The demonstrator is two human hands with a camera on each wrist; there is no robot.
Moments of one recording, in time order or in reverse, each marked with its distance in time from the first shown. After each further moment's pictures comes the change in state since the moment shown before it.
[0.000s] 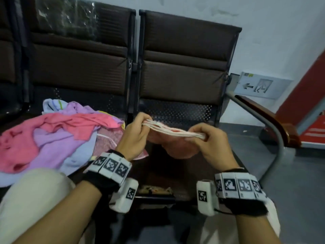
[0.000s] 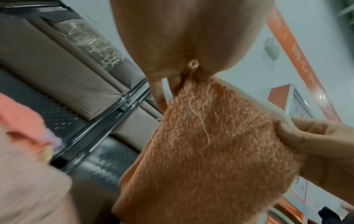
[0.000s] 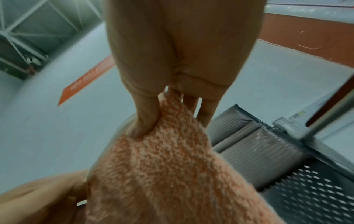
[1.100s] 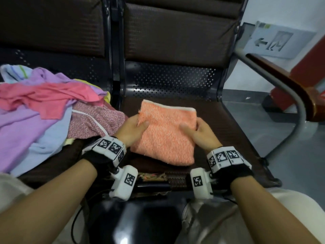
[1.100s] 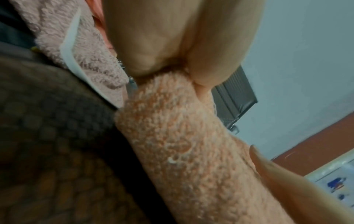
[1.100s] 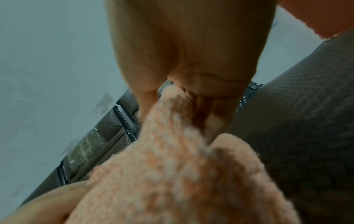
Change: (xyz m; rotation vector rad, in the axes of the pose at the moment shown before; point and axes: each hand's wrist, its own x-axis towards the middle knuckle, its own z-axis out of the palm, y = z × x) left_hand 0.001 -0.097 0.081 -0.223 -0.297 -0.547; right_hand 0.004 0.137 0.057 0.272 -0.211 0.631
